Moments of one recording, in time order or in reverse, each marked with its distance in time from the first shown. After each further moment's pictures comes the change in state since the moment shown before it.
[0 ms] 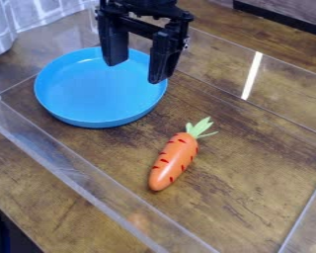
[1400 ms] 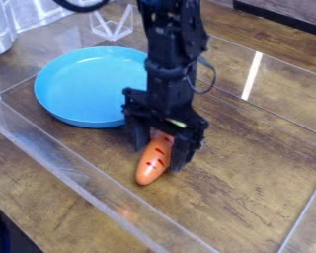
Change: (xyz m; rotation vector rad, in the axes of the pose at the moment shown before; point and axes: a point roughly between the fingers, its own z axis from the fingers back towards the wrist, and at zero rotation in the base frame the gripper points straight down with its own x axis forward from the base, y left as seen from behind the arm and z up) arm 0.009 -0.034 -0.099 -0.031 -0.045 -0.020
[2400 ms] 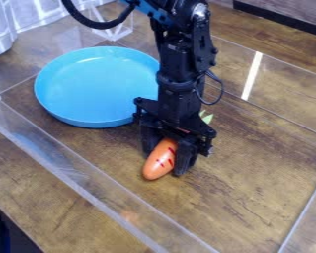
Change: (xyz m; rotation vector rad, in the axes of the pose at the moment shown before) arm 0.015 -0.004 -0.013 0.002 -0.014 -0.009
